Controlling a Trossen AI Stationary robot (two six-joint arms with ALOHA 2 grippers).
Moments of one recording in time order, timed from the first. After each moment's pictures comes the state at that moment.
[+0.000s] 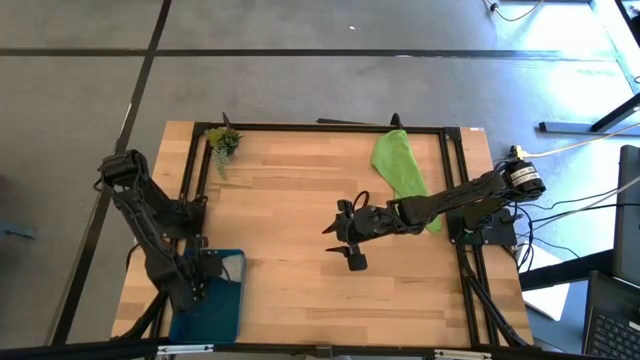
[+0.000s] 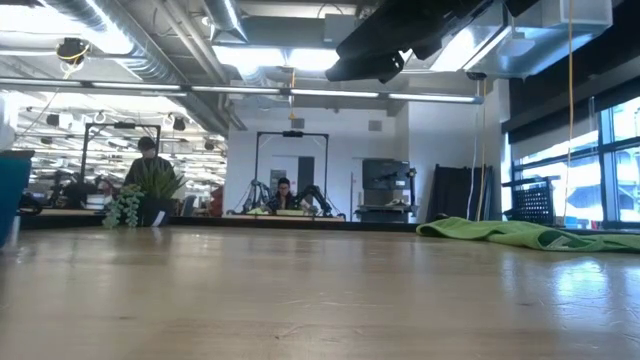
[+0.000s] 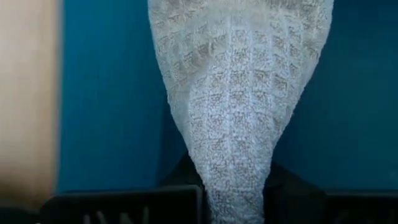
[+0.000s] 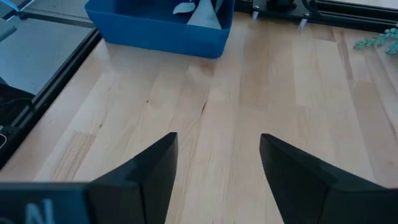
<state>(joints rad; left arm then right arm) -1.17 1.42 0.65 -0.83 -0.30 -1.33 0.23 1.59 1.02 0.00 0.05 -0.01</state>
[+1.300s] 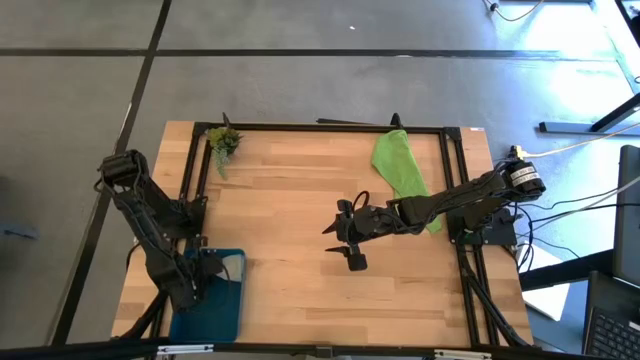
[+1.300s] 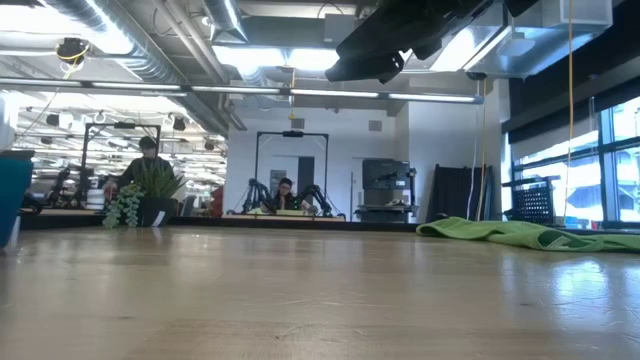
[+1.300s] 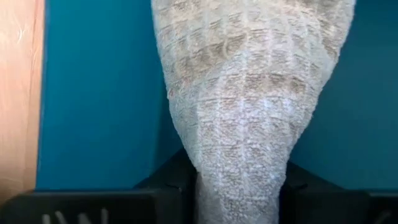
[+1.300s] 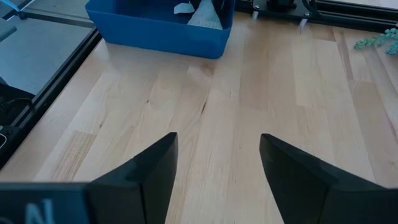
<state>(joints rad) -1.17 1.42 0.62 -0.79 -0.31 -1.36 0.23 1.59 1.02 0.00 0.05 -0.01</state>
